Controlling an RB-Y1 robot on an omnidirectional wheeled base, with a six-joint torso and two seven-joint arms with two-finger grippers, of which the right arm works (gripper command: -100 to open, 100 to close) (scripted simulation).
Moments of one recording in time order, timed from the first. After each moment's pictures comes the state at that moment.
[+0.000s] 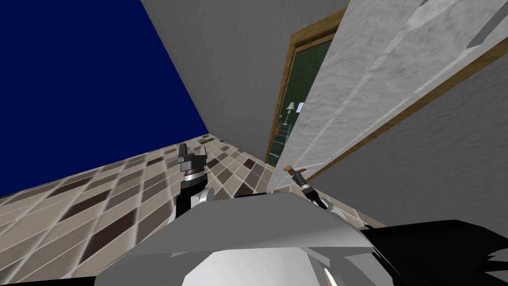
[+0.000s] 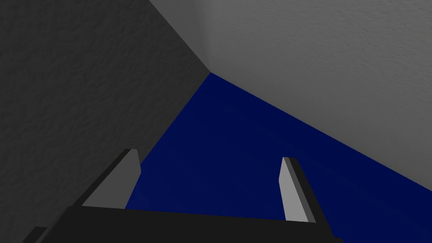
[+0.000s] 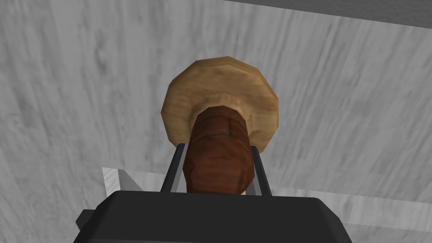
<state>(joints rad) 0.15 -0.61 0.13 -0.67 -0.05 -1.13 -0.47</state>
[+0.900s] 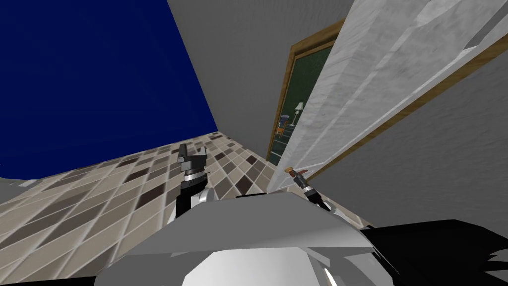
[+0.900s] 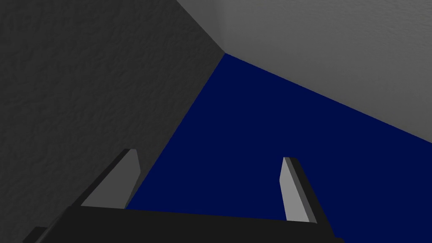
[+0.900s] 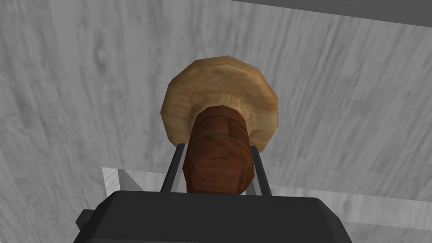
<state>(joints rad) 0.16 -0.62 0.14 -0.62 -0.04 -1.20 -0.48</state>
